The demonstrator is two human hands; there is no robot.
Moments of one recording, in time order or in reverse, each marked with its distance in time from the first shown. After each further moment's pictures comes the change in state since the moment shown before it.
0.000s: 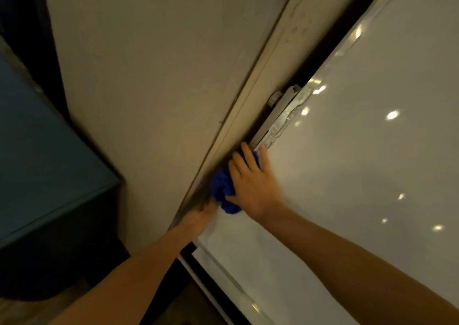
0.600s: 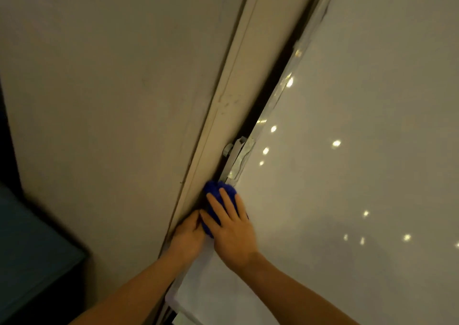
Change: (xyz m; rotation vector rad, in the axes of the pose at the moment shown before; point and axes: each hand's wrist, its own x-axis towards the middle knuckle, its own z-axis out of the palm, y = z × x) left_hand -0.025 0.084 0.005 0.077 -0.021 0.613; right_hand -0.023 -0.002 0.009 0.258 0.235 0.144
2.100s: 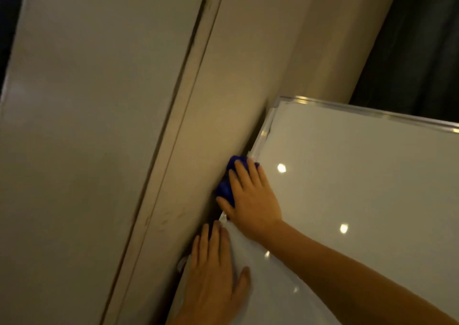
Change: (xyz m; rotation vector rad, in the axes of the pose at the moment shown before) left_hand 0.038 0.210 0.089 1.008 0.285 0.523; right_hand 0.157 0.216 -0.182 -0.168 0.247 0.101
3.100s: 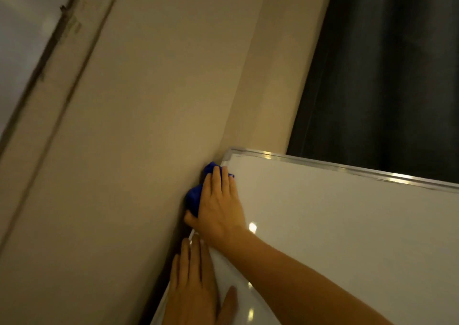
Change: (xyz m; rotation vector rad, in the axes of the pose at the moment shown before) left_hand 0.152 0.080 -0.004 -0.015 0.115 0.068; right_hand 0.094 0.102 0.000 -0.101 0.092 0.223
